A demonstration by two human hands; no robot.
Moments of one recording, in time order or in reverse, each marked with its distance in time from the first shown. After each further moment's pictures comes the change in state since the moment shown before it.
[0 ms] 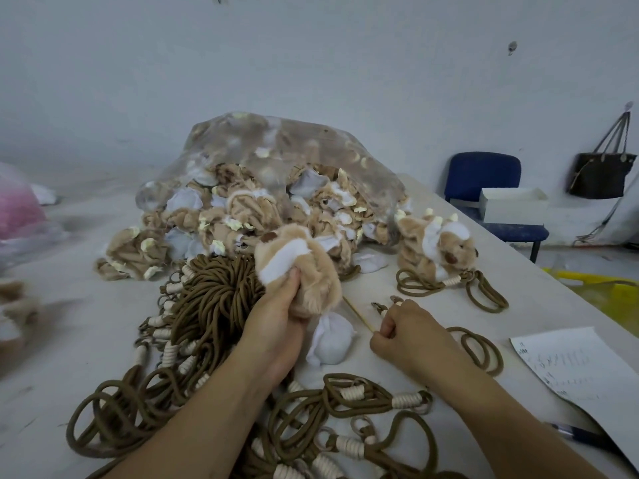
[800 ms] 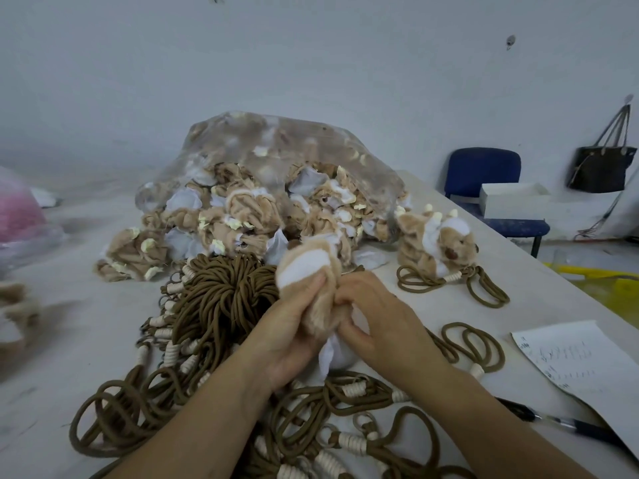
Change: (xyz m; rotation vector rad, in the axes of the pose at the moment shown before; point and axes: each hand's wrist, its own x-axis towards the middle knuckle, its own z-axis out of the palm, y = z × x) left_hand -0.013 0.003 0.006 -0.031 -0.116 -0.266; right_hand -0.013 -0.039 -0.001 0.249 0.406 -0.730
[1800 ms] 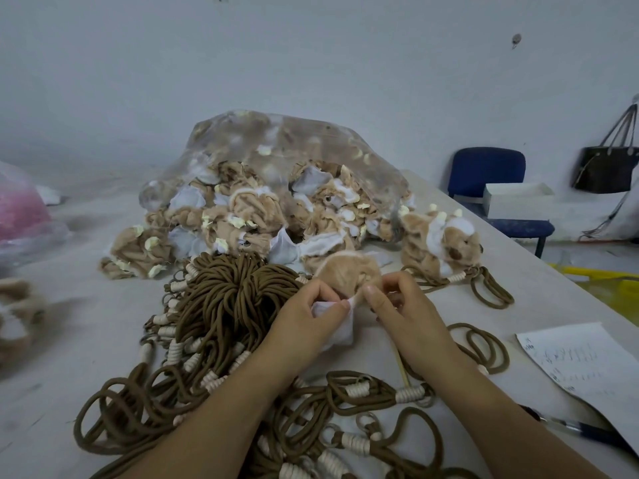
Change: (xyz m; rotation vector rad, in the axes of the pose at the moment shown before) left_hand 0.005 -0.010 -0.009 1.057 0.113 0.391; right_hand -0.009 0.024 -0.005 0.378 0.020 0.619
